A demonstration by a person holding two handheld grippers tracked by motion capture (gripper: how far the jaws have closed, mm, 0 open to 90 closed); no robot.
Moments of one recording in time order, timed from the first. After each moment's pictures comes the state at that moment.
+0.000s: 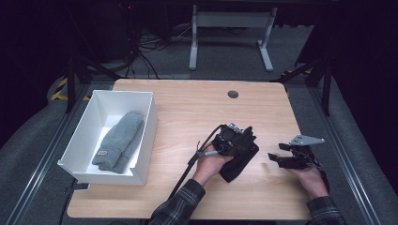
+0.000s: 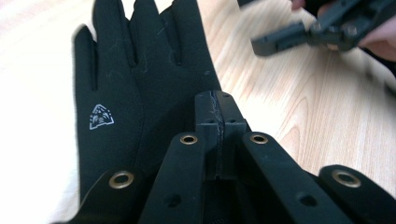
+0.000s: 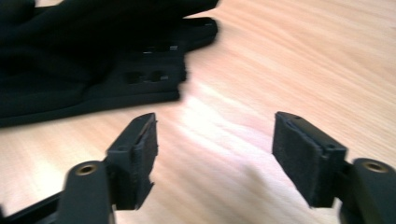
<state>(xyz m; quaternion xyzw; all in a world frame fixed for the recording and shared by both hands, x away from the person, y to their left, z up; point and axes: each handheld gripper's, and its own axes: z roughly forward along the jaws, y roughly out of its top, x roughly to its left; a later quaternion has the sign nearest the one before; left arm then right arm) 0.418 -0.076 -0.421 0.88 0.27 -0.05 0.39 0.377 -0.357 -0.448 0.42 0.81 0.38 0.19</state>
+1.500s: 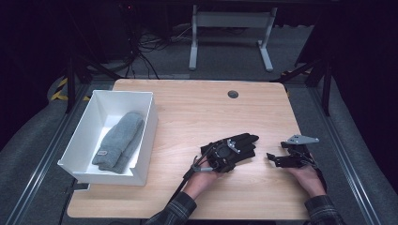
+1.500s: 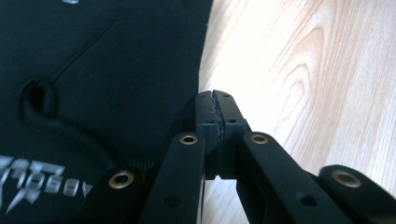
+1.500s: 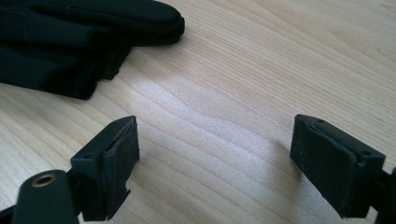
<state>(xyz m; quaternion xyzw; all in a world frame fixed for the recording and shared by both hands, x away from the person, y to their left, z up) 0.387 -0.052 -0.442 0.92 0.24 -0.02 0.31 0.390 -0.357 -0.467 0.43 0.81 0.35 0.20</state>
